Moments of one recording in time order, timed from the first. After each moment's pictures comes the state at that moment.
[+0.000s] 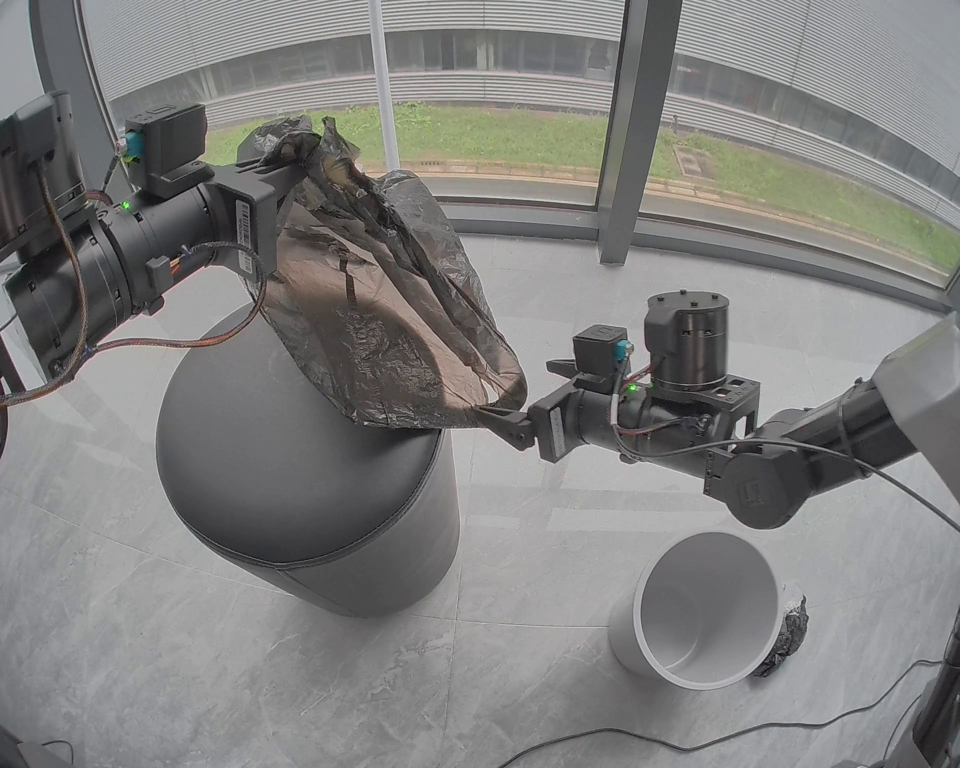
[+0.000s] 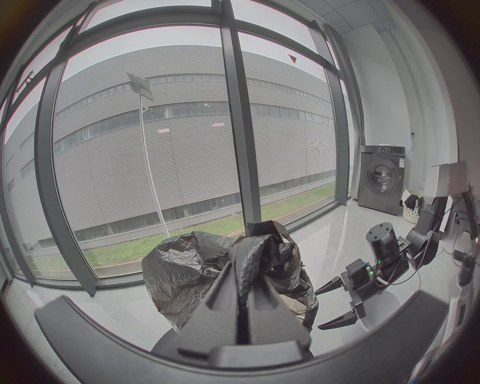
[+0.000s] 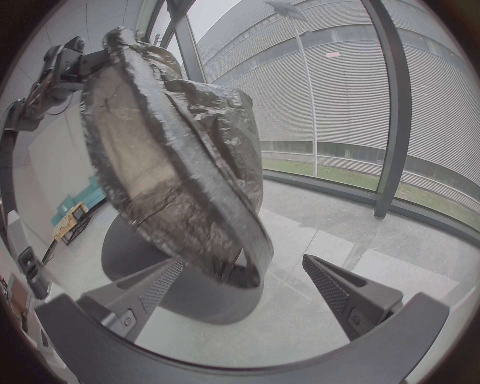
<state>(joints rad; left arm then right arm) -0.48 1.47 -1.16 -0.48 -0.02 0.34 0.59 2.04 -1.20 -0.66 0.14 -0.09</state>
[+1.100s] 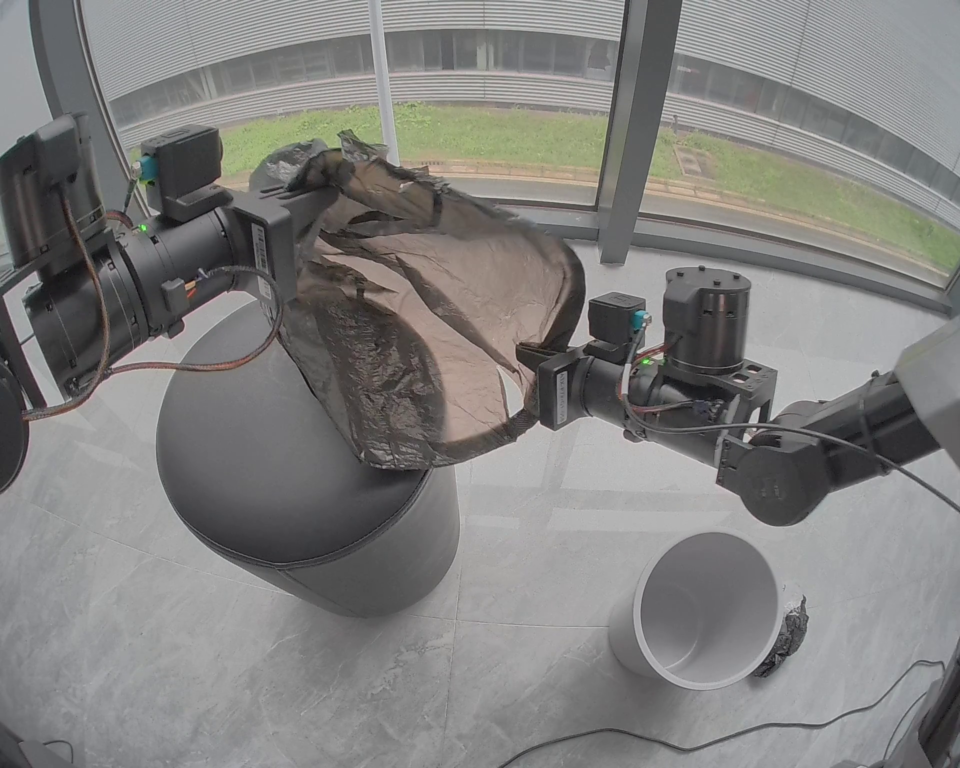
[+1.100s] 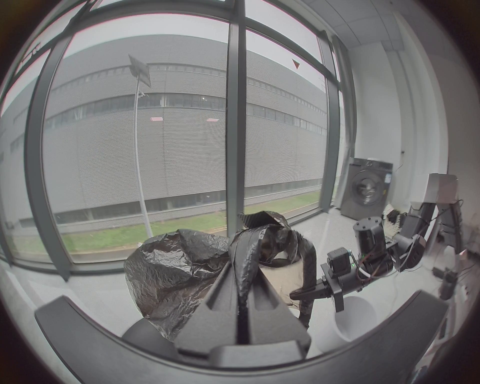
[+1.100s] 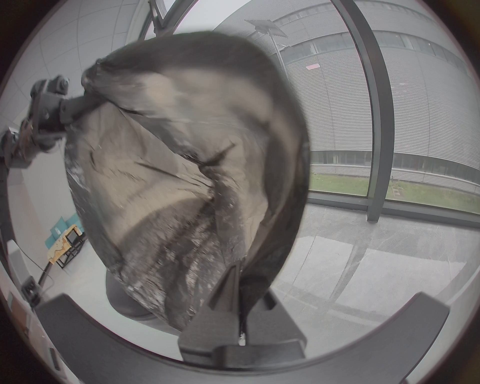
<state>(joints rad) -0.48 1.49 -1.13 -0.49 -0.13 0.23 0.60 2.00 -1.20 -0.73 0.08 0.00</state>
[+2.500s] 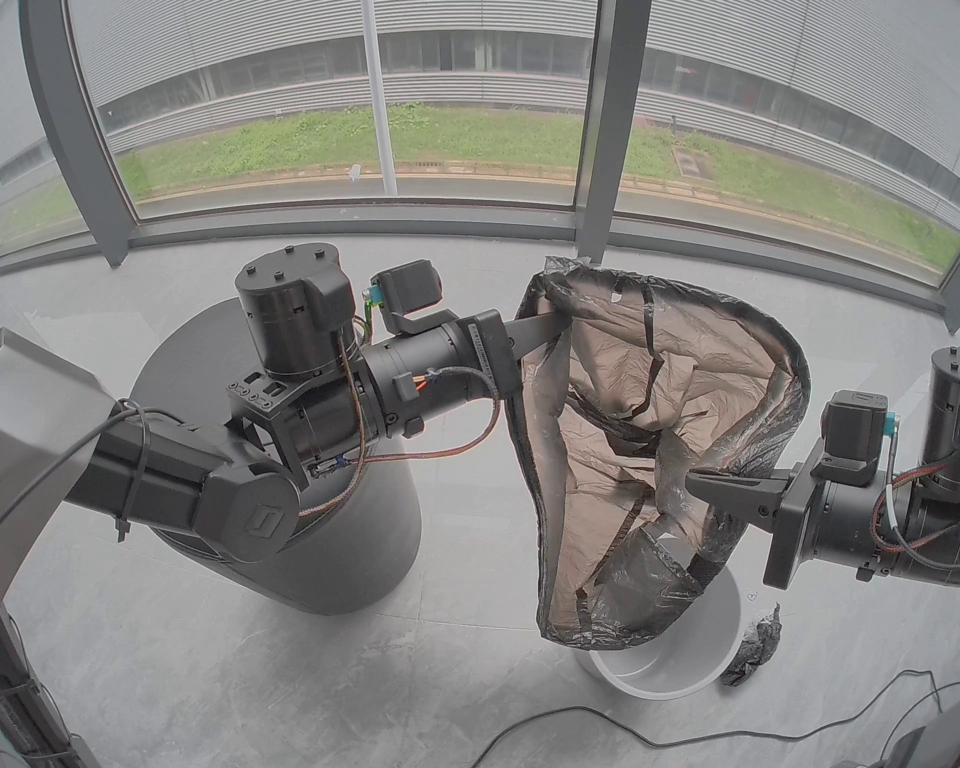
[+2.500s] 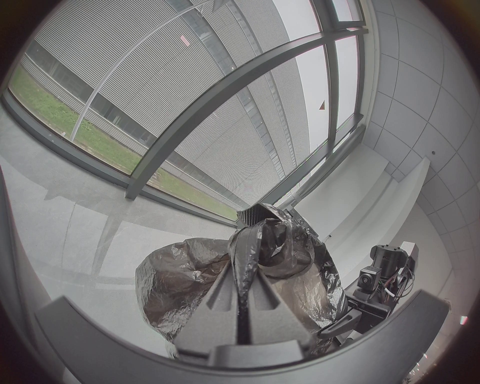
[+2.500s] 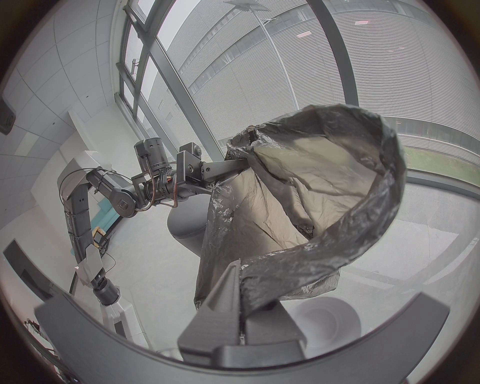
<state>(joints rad) -0.61 1.95 -1.15 -0.94 -0.47 -0.50 0.65 1.32 -0.60 -0.47 0.09 0.12</state>
